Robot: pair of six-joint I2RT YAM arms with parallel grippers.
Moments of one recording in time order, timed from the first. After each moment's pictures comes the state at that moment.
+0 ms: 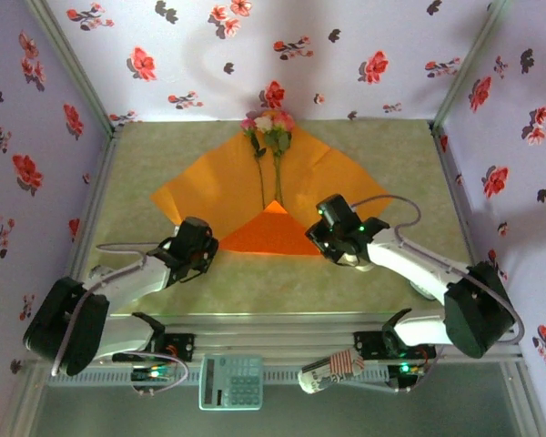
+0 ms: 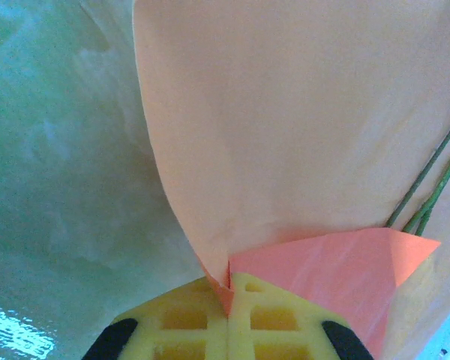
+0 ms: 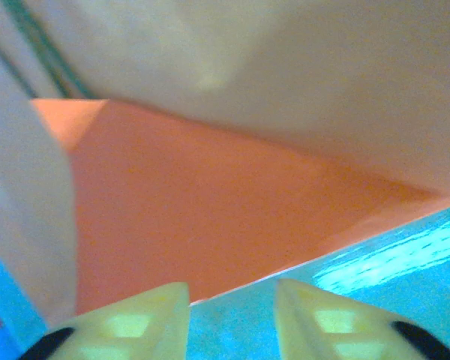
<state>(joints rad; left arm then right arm) -0.55 1.23 0.45 -0.08 -0.09 -1.52 0.66 1.30 0.82 -0.51 -0.06 1.34</state>
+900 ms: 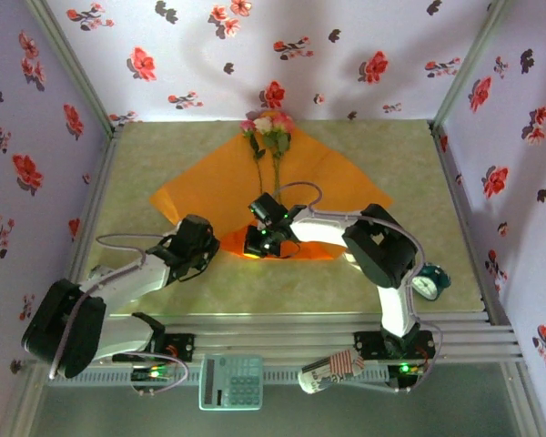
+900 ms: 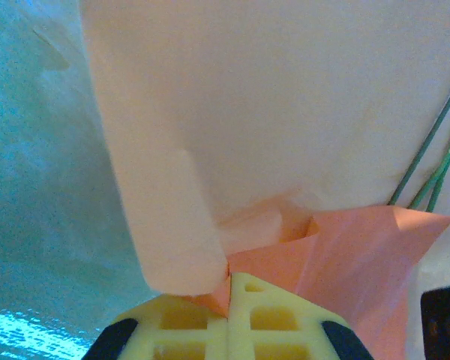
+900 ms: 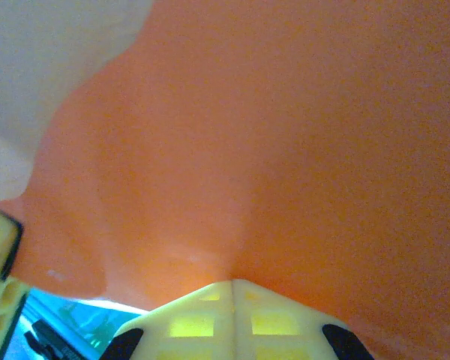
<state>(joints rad) -0.57 1.22 0.49 -0.15 -0.09 -1.37 0.86 1.99 1.24 -0.33 -0.40 1.00</state>
